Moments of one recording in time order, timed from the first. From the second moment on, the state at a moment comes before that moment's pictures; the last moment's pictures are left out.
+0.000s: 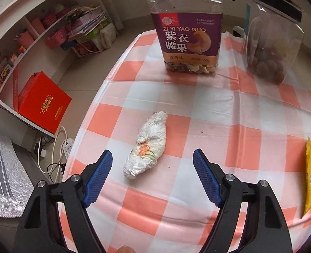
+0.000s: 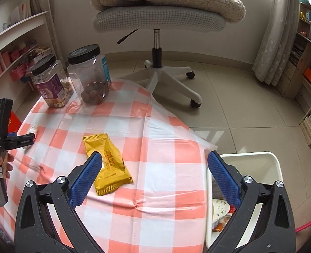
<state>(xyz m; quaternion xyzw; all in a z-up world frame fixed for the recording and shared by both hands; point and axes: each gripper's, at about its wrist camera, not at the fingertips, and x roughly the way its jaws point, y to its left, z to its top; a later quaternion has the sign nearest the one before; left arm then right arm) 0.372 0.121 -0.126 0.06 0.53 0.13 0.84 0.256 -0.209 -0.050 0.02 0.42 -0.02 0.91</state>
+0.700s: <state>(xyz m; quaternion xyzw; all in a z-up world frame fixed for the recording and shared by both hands) 0.397 0.173 -0.163 -0.02 0.57 0.06 0.82 0.329 -0.125 -0.162 -0.05 0.53 0.10 0.84</state>
